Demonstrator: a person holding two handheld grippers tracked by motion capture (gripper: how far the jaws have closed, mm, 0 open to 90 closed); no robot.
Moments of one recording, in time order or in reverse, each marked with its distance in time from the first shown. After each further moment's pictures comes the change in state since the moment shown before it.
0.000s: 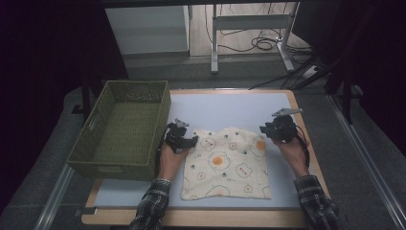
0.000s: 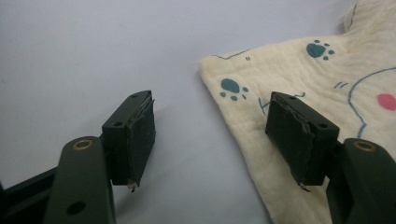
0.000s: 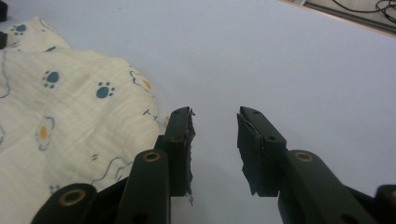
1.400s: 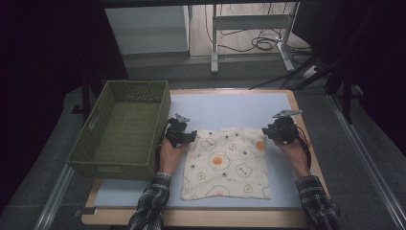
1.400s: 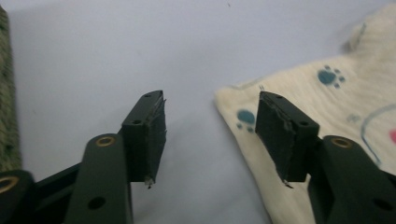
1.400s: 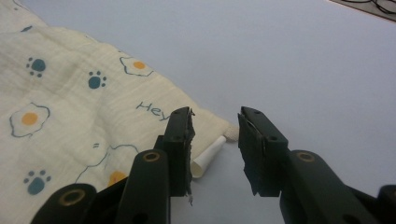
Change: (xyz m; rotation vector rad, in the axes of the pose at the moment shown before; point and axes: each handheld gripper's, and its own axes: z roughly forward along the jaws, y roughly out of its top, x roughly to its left) left arm 0.006 0.021 0.003 -0.003 0.040 0.008; right arm -0.006 -0.009 0.003 0.032 -0.032 -0.006
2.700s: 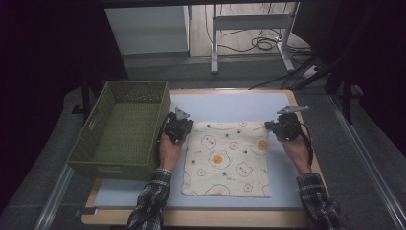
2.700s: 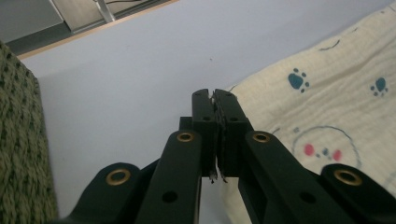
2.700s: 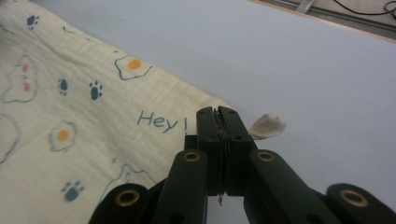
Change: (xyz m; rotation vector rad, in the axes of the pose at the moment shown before) left arm -0.010 0.011 -0.035 -0.117 -0.017 0.080; right arm -0.008 0.007 -0.015 -0.070 0.077 0.028
